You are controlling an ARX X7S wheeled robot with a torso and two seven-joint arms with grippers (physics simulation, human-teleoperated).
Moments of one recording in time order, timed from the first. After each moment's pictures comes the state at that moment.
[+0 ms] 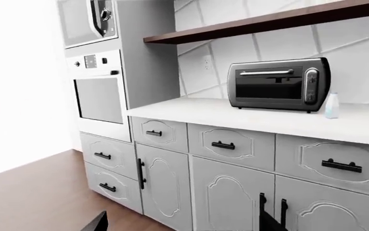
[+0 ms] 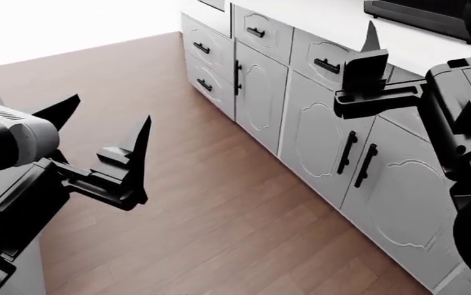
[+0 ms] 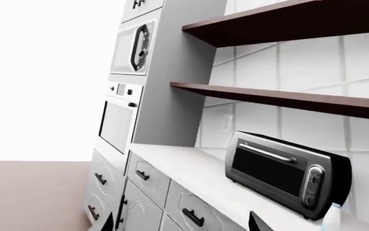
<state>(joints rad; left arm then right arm) -0.67 -0.92 0.02 0.84 -1.57 -0.81 -0.66 1.34 0.88 -0.56 -0.73 1.61 0.88 1.26</state>
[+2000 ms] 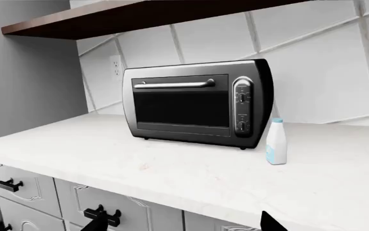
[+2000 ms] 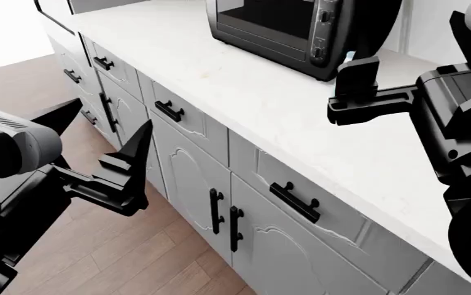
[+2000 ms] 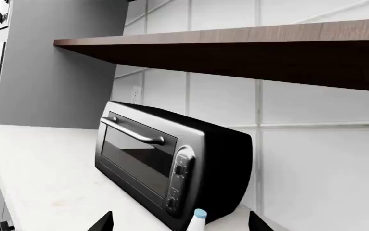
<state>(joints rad) -0.64 -0.93 0.02 0.85 -1.55 -0.79 -0.64 1.34 0.87 -0.57 -0.73 1.64 0.87 1.26</state>
